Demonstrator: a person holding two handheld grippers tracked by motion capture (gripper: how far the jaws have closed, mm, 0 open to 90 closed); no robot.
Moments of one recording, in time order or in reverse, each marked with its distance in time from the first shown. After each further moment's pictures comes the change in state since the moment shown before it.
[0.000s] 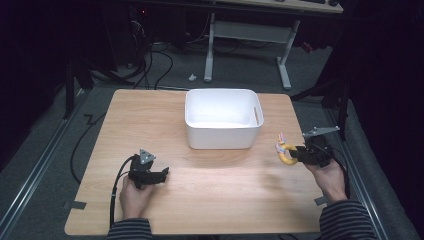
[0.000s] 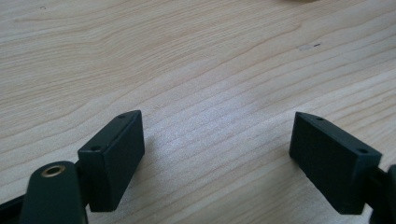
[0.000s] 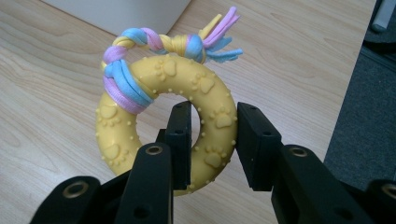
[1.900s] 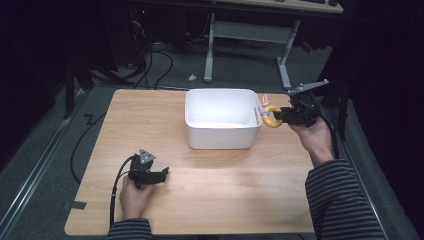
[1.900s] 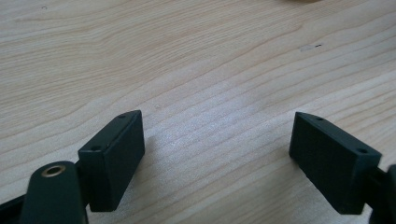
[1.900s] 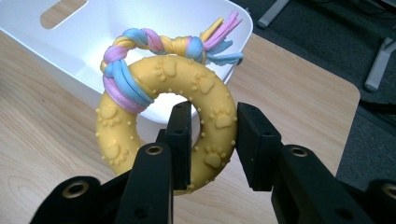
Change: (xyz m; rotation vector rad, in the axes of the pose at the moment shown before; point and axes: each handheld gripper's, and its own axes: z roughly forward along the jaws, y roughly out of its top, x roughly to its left) left arm 0.000 0.000 0.000 0.000 0.001 -0.002; right arm 0.023 0.124 -0.033 -0.116 0.022 -0.059
